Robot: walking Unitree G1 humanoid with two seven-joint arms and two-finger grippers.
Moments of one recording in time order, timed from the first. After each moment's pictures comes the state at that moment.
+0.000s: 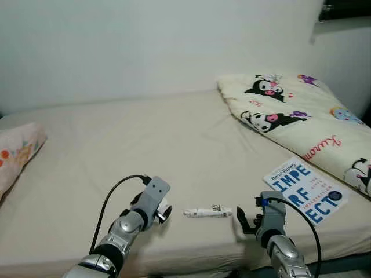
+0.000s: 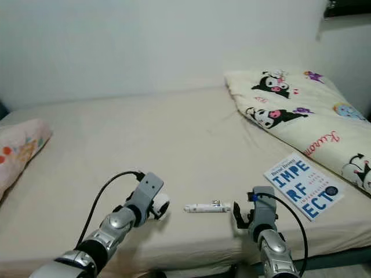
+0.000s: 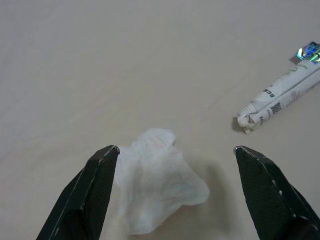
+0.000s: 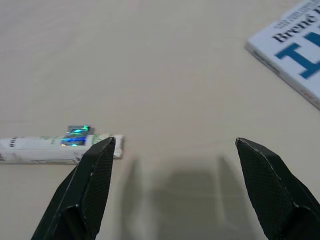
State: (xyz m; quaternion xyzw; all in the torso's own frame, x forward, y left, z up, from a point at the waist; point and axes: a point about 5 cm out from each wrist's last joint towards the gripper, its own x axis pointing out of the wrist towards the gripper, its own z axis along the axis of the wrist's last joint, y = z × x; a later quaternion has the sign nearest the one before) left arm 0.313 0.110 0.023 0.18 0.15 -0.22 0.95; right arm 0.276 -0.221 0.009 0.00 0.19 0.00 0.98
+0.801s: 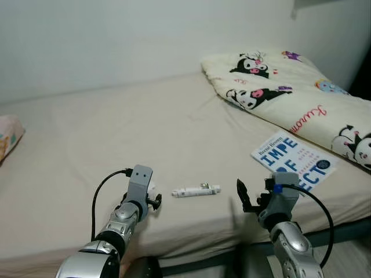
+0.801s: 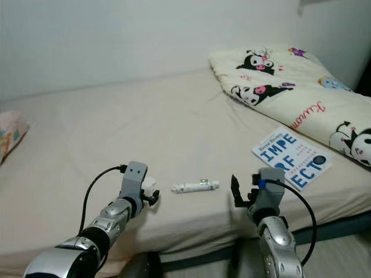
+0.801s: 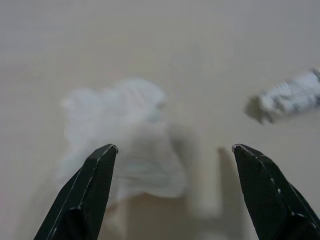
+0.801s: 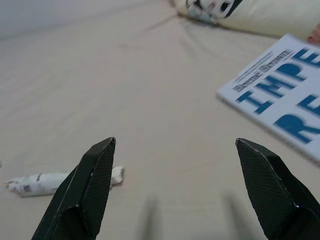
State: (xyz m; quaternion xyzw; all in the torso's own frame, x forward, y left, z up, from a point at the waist) left arm 0.334 0.130 0.034 0.05 0.21 -0.08 0.97; right arm 0.276 -0.199 0.103 0.03 0.02 0.03 1.00
